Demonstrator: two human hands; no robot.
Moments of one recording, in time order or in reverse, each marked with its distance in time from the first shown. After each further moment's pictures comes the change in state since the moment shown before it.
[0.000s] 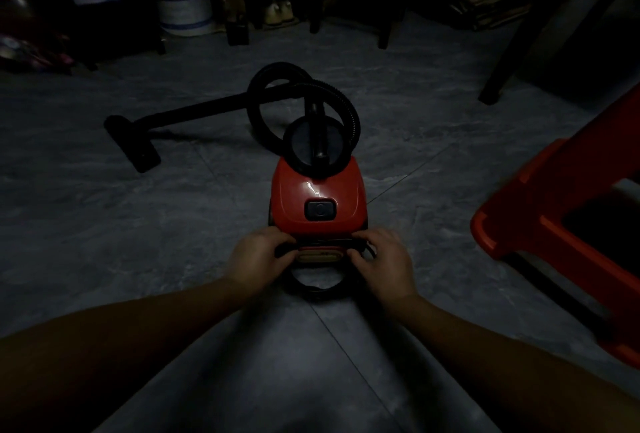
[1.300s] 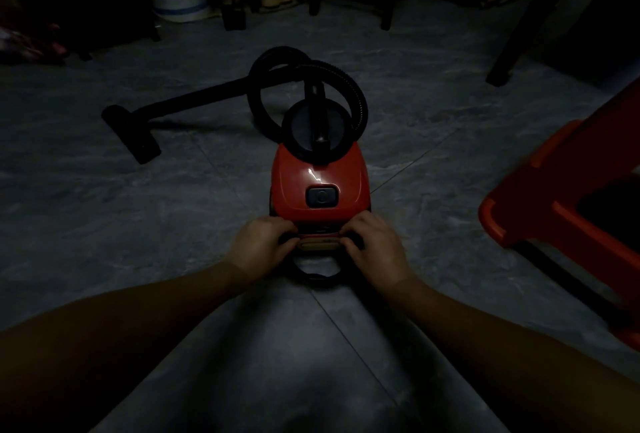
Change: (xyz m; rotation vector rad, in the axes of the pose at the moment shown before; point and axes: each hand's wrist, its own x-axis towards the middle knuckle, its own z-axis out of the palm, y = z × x) left_hand 0.015 -0.009 -0.001 0.083 -0.040 0.111; right_hand 0.014 -0.011 0.008 -0.058 -0.094 -0.234
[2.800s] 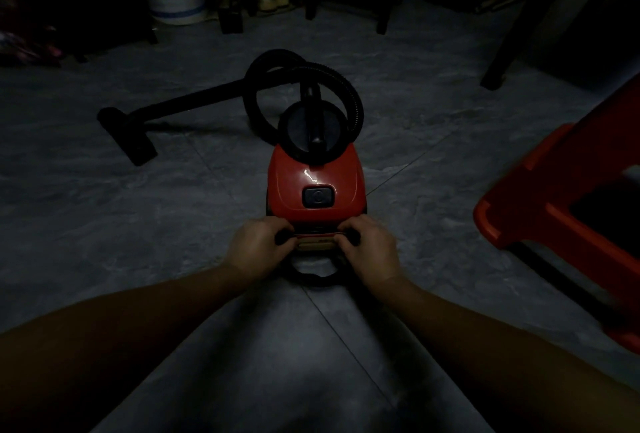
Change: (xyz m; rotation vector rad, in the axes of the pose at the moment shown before) left_hand 0.000 0.006 0.004 -0.070 0.026 -0.154; right_hand 0.003 -0.005 0.007 0.089 0.022 0.221
